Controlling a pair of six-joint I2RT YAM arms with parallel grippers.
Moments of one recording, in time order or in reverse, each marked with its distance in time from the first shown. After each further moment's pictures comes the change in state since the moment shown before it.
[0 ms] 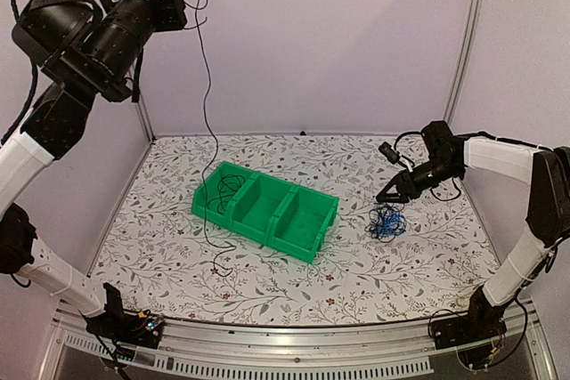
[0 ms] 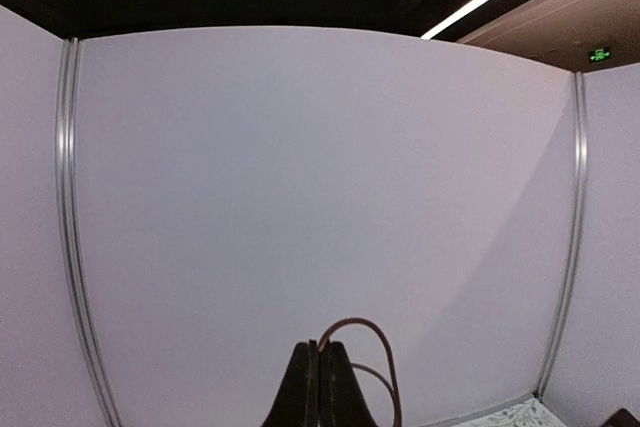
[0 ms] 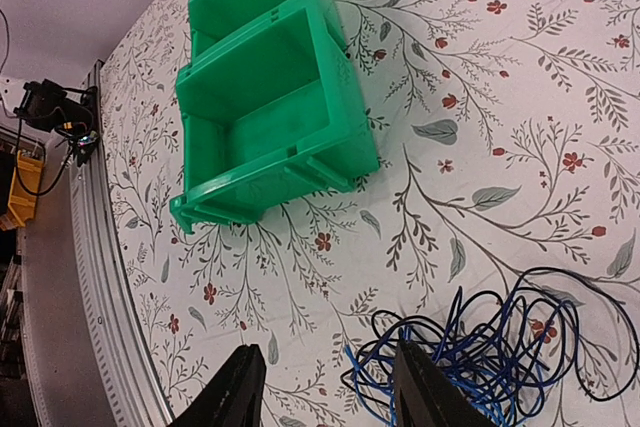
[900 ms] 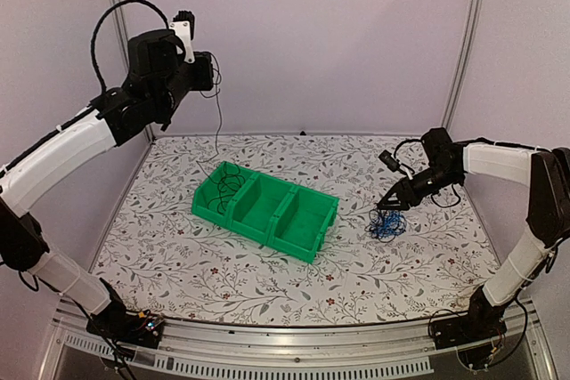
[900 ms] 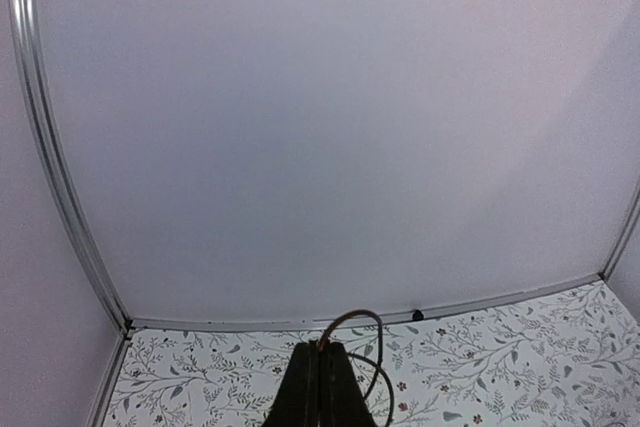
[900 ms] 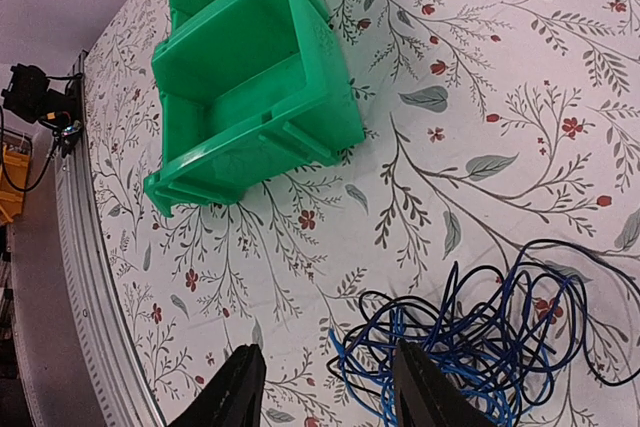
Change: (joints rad) left arm 0.482 0.119 -0.216 -0.315 0.301 -0.508; right arm 0.000 -0.006 -0.060 0.033 0.036 -0.004
